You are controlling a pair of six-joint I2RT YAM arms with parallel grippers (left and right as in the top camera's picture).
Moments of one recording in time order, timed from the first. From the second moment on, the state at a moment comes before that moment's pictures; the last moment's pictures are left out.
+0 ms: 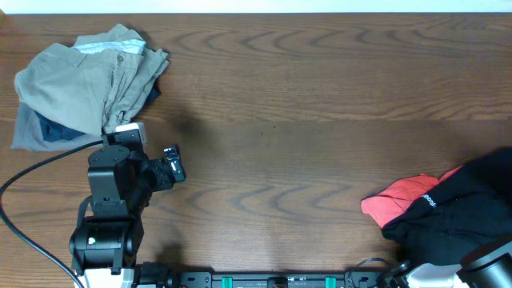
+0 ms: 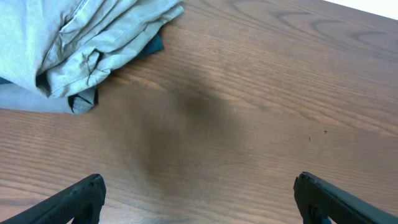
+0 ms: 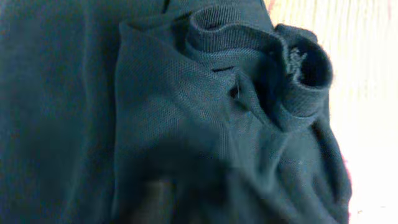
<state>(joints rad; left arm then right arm) 0.00 0.74 0.74 -0.69 0.06 -0.23 -1.04 1.61 0.81 -0.15 0.13 0.31</state>
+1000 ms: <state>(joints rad) 0.00 0.74 0.74 -0.69 0.05 -0.23 -1.04 1.64 0.82 -0.15 0.05 0.26</state>
